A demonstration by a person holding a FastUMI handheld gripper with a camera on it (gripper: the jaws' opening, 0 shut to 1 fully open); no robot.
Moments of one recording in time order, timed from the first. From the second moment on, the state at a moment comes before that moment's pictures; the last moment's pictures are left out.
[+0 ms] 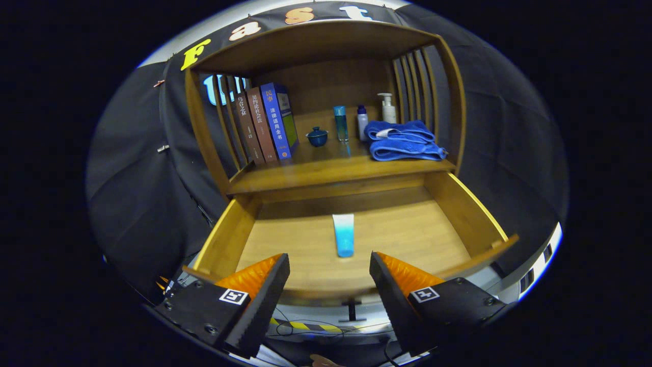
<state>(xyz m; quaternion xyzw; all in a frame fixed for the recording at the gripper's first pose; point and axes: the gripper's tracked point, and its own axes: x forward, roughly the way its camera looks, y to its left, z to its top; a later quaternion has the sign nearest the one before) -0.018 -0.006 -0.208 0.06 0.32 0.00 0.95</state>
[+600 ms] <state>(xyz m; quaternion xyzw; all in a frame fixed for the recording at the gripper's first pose) 0.064 -0.029 -0.327 0.03 0.57 -0.05 0.82</state>
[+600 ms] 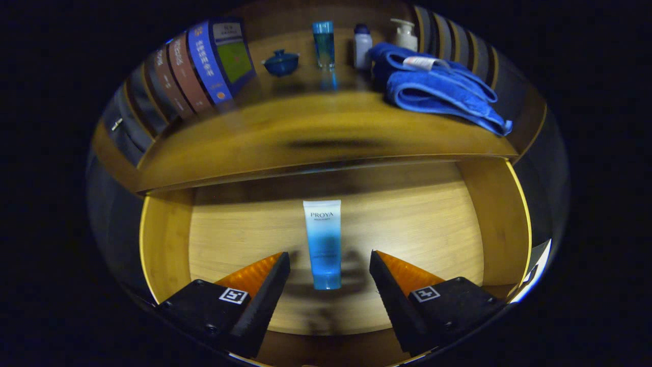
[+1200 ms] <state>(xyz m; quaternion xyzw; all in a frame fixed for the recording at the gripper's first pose) 0.076 -0.024 -0.355 0.03 0.64 -0.06 0.76</state>
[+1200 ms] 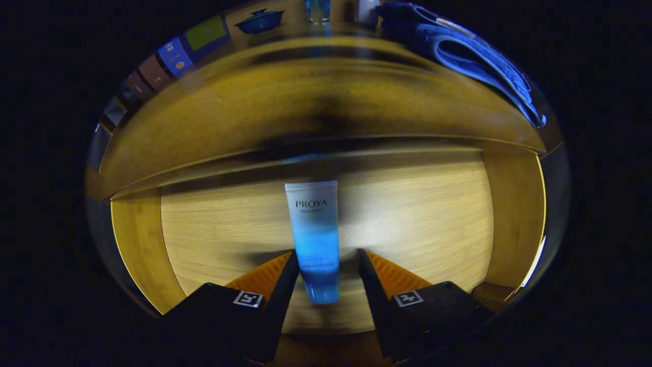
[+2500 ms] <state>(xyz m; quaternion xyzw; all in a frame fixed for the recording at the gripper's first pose) 0.238 -0.016 -0.273 0.04 0.46 -0.01 0.89</state>
